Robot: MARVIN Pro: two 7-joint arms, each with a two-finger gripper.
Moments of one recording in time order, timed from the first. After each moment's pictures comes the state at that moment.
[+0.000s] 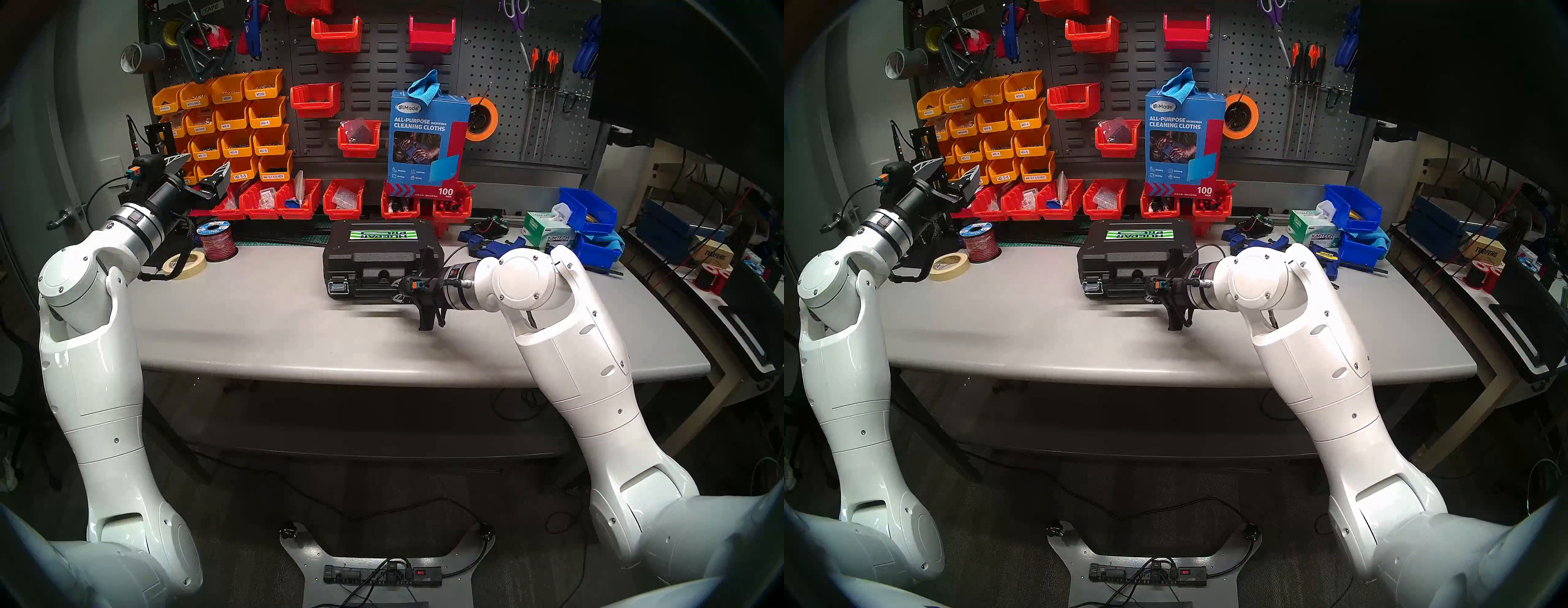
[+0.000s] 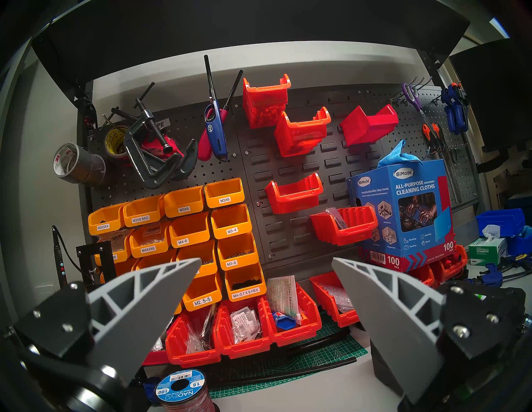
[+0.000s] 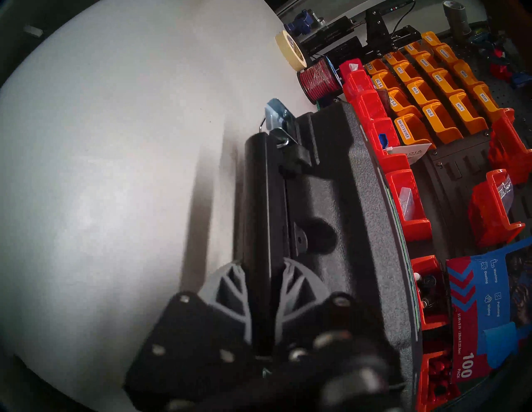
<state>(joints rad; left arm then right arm) 1.26 -1.29 -2.03 -1.88 -0.10 0.34 -0.63 -1.10 -1.30 1.24 -1.74 -0.72 0.09 1.10</state>
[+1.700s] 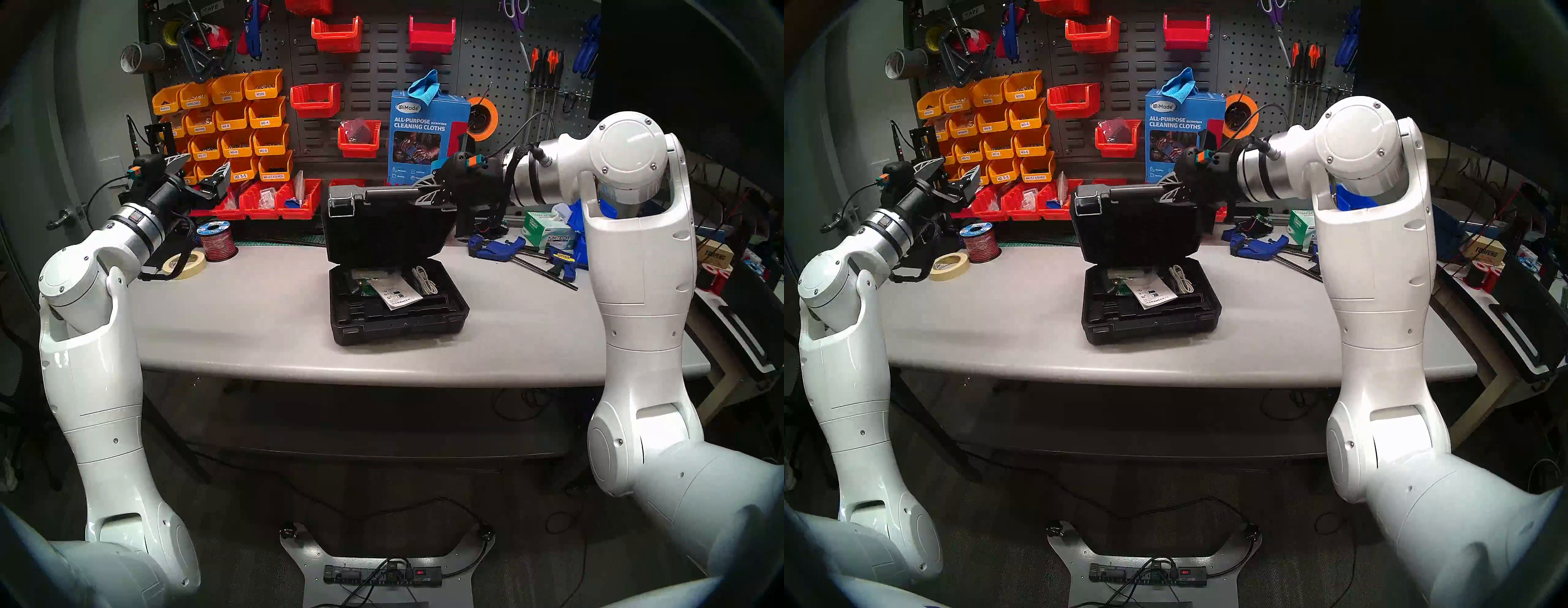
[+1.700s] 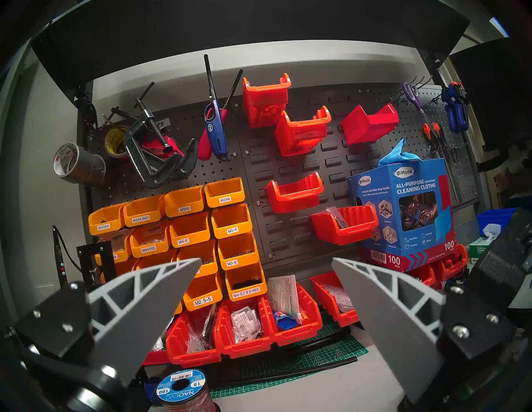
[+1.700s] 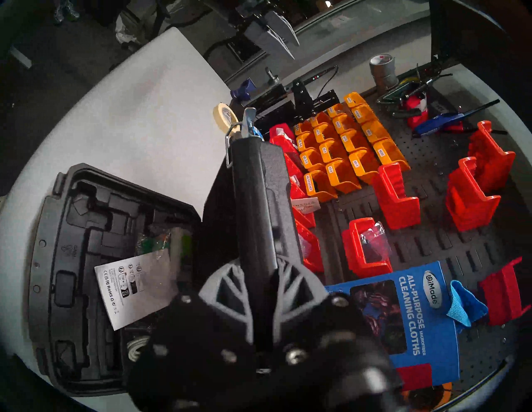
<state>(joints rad) 1.26 -1.29 -2.02 -1.88 -0.11 0.34 -0.62 -0.77 -1.33 1.48 -1.78 -0.55 0.12 1.46</state>
